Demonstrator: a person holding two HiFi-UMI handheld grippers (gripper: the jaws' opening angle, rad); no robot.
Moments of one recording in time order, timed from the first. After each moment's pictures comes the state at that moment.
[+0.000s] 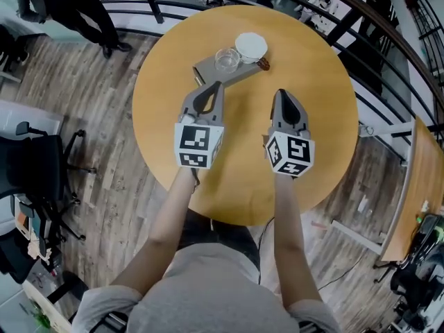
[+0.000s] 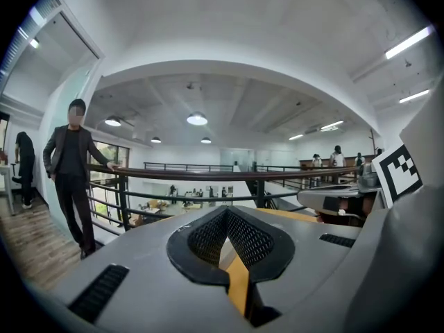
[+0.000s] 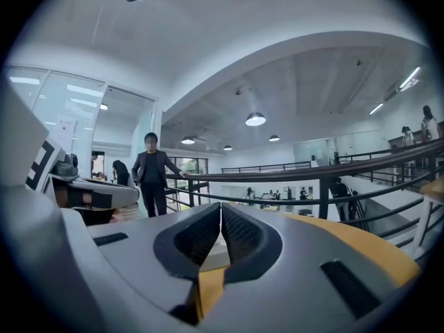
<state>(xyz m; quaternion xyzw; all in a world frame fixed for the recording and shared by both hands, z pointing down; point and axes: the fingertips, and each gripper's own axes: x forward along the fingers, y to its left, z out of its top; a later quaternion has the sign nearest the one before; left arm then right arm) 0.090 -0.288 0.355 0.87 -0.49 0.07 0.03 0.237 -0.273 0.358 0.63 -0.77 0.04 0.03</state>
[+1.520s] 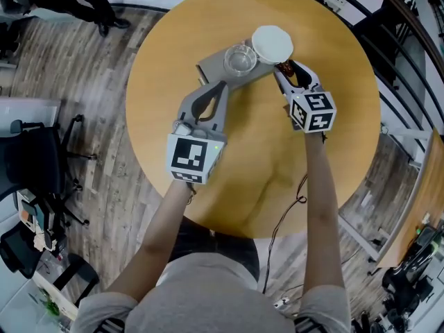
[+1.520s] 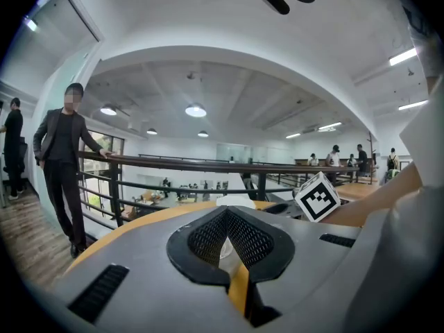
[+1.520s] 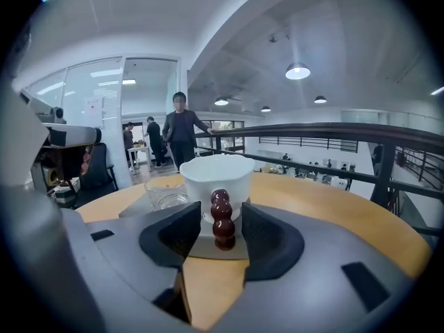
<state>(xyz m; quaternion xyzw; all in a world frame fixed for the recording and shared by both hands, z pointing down) 0.081 -0.347 0.392 0.88 -0.47 0.08 0.05 0.229 -0.435 0.487 0.47 -0.86 0.10 0.17</state>
